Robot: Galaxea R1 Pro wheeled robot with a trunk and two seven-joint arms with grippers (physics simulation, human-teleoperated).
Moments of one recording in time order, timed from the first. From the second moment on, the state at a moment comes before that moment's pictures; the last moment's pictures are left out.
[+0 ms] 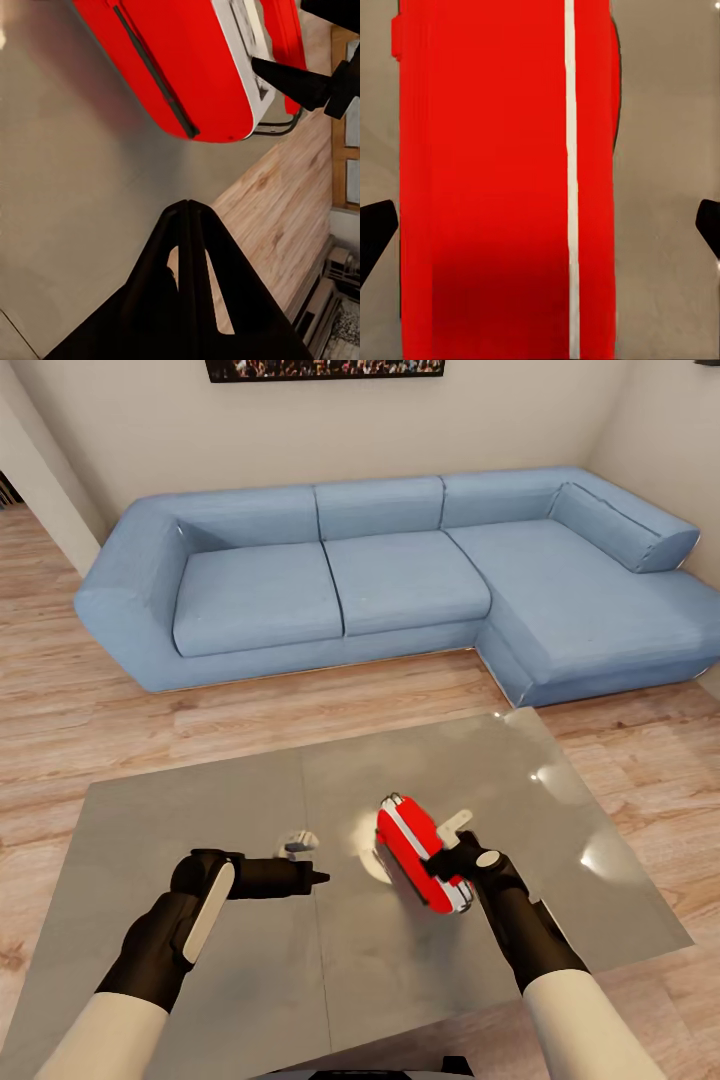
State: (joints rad) left arm -0.58 0.02 -0.11 -1.21 0.23 1.03 -0.62; right arm -0.64 0.07 -0.01 -0.99 0.65 0.43 0.43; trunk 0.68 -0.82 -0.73
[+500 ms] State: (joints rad) left arm -0.58 0.02 -0.11 -1.21 0.23 1.03 -0.62; right arm -0.64 0.07 -0.01 -0.99 0.65 0.42 0.44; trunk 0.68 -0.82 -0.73
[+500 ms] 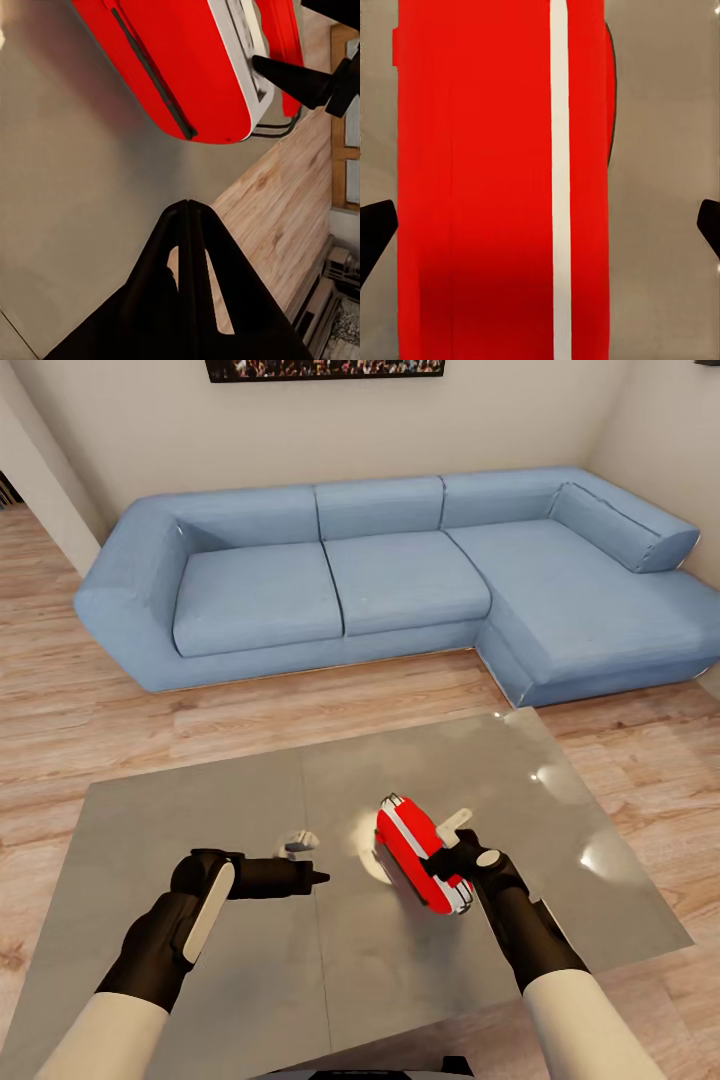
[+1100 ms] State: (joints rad) left arm -0.58 0.02 -0.08 -1.23 0.23 1.03 -0.62; right arm -0.64 0.05 0.00 -1.46 0.65 0.71 0.75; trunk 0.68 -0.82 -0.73
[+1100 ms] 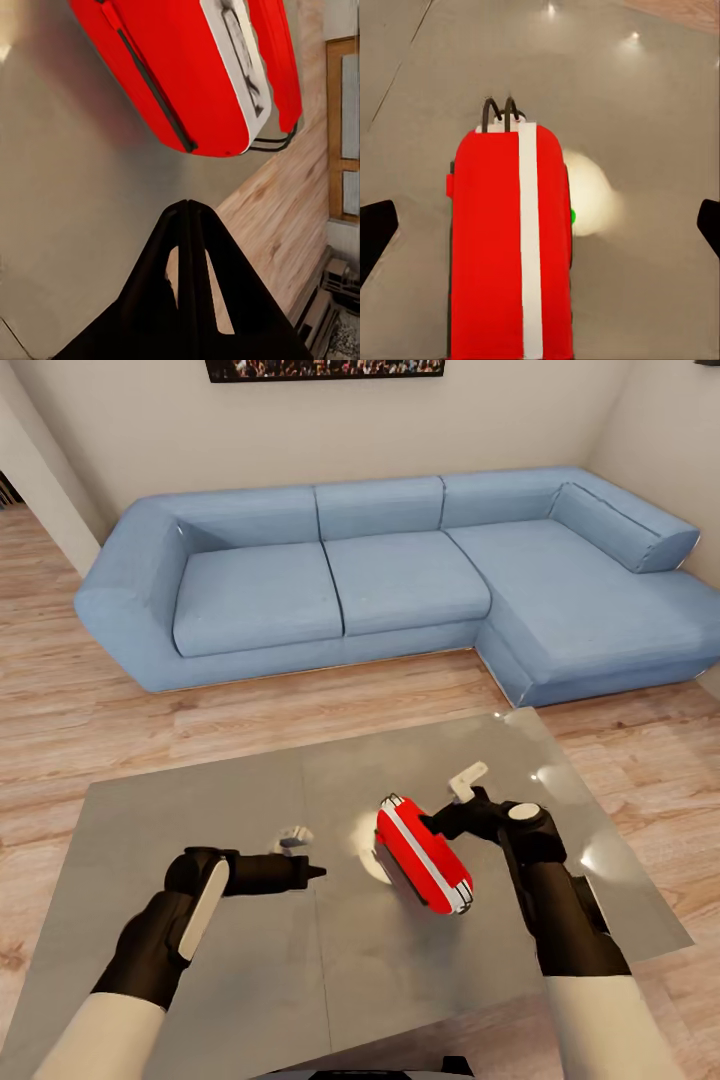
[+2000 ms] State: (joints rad) left arm -0.58 0.07 -0.07 -1.30 0.24 1.04 -0.62; right arm -0.44 -0.06 -0.10 -1.54 0.65 0.71 0.79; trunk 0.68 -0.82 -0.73
